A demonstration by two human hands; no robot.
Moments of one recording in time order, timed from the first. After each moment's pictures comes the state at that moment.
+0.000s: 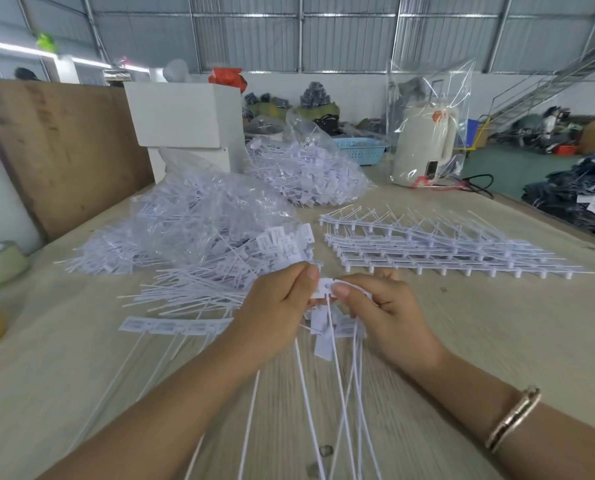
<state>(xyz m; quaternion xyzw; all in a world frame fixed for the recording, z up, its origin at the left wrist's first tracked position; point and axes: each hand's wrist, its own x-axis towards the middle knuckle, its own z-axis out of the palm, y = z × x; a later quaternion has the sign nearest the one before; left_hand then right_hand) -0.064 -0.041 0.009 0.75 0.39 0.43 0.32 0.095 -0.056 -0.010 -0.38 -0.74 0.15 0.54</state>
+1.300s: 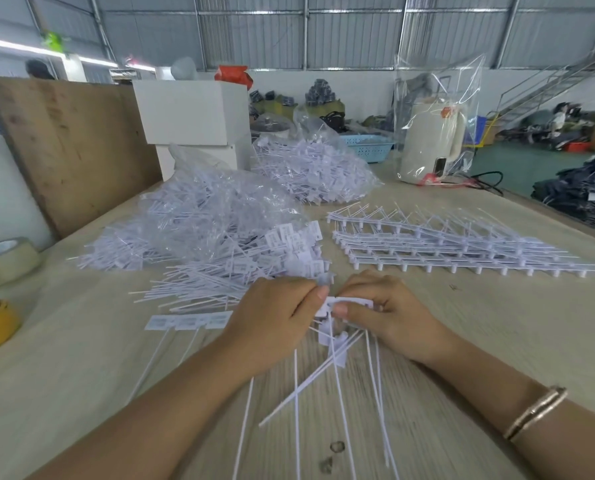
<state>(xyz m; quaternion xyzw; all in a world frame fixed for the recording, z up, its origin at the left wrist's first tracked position) -0.082 -0.033 -0.002 0.86 0.38 0.34 0.10 0.103 -0.044 -0.013 -0.37 -0.79 0.23 0.43</state>
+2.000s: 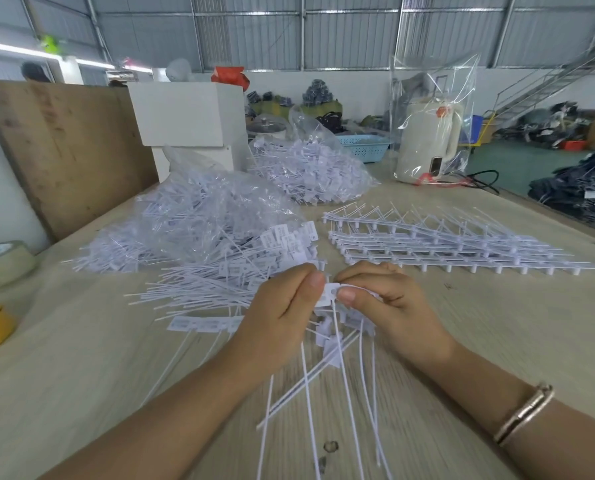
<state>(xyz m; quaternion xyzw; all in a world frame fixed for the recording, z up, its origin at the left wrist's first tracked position) -0.067 -0.045 -0.005 0.78 0.29 0.49 0.27 0.099 -0.049 -0.012 -0.31 -0.76 0.18 0.54</state>
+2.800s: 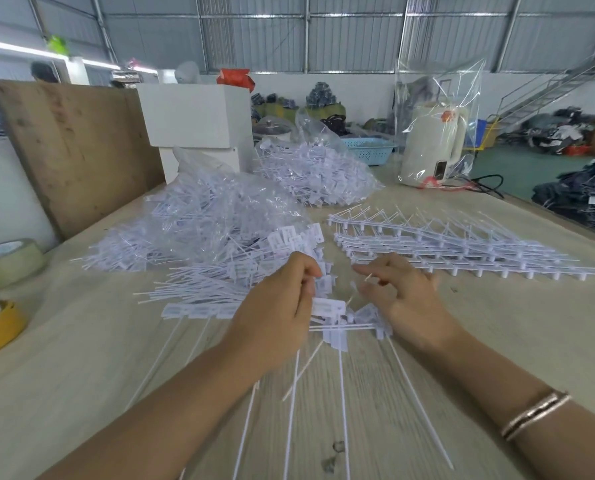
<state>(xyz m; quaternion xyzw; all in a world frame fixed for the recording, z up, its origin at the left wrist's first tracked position) -0.081 -0.036 -0.002 0.83 0.38 0.39 0.10 0.114 -0.040 -0.011 -0.61 -0.69 0.10 0.38</state>
